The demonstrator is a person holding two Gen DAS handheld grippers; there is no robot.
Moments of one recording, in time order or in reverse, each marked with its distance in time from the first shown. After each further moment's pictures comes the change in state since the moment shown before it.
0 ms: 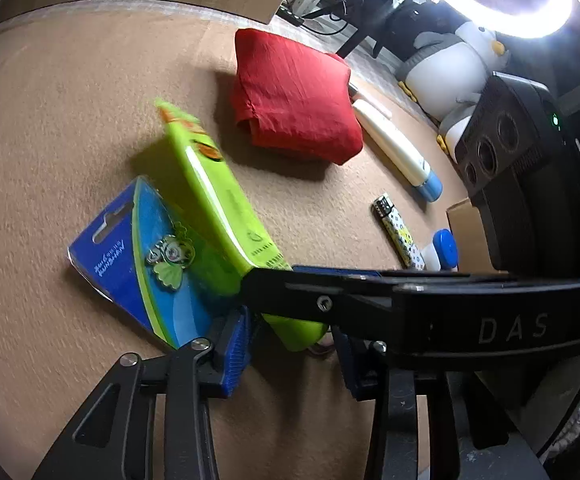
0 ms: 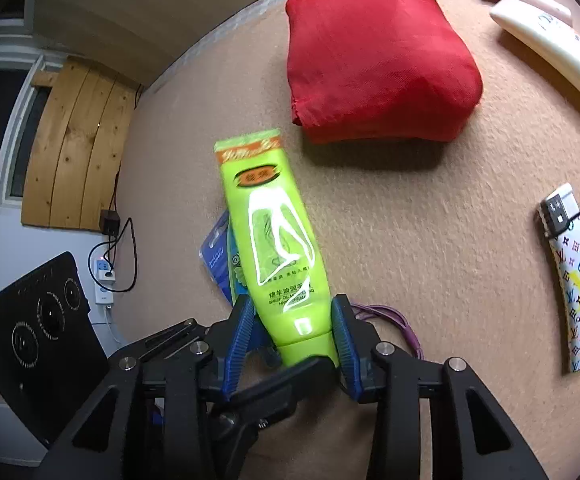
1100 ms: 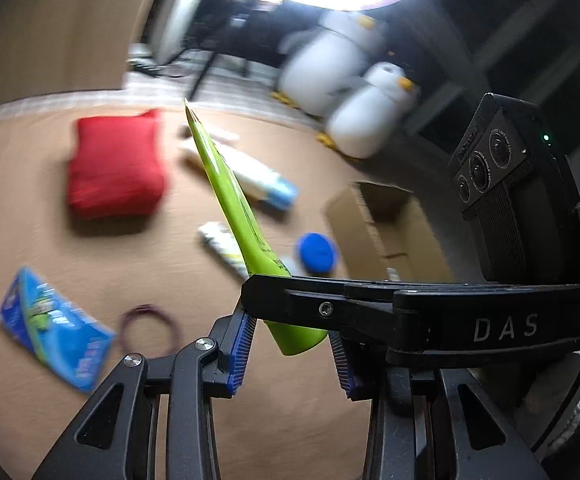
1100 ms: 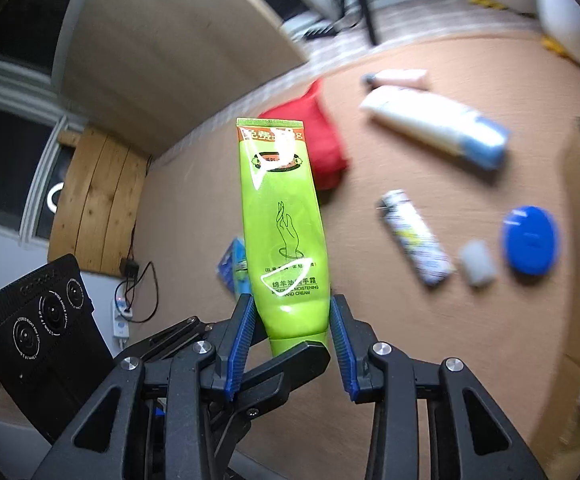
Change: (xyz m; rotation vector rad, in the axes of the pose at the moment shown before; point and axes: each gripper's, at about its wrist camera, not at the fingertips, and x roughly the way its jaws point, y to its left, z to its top) left arm -0.024 -0.140 -0.008 0.255 -0.067 -0.141; right arm -0.153 -0.037 -0.060 0.087 -0.274 -0.041
